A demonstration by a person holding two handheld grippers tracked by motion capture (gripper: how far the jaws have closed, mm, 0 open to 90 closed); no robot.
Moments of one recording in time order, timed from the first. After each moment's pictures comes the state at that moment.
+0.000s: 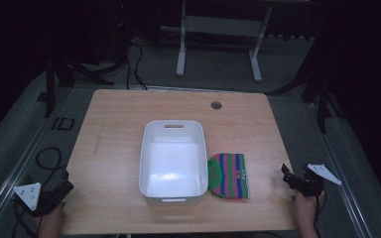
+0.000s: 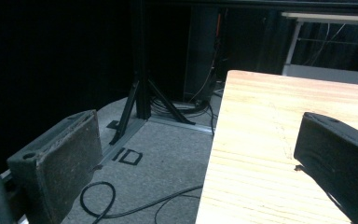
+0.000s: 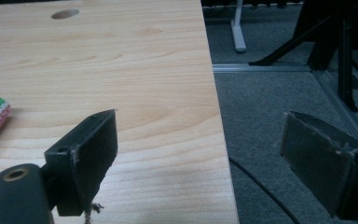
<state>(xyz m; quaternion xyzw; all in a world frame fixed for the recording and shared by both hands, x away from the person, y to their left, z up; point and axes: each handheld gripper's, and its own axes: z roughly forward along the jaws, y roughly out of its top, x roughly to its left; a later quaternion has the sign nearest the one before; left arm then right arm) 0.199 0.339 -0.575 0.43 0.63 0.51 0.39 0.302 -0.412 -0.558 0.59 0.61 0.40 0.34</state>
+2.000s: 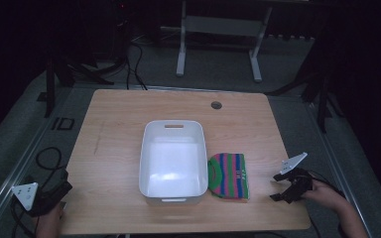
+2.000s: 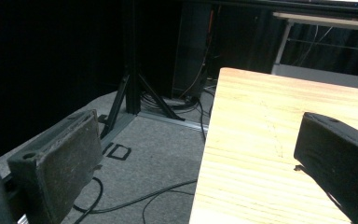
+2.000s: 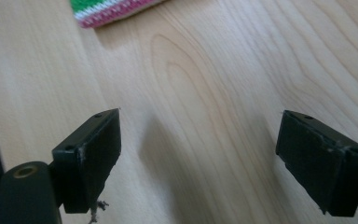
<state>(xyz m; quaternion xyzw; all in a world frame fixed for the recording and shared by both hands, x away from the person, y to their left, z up) 0.199 0.345 -0.575 0.43 0.63 0.49 0.41 0.334 -0.384 -0.530 0.22 0.95 0.23 -0.02</state>
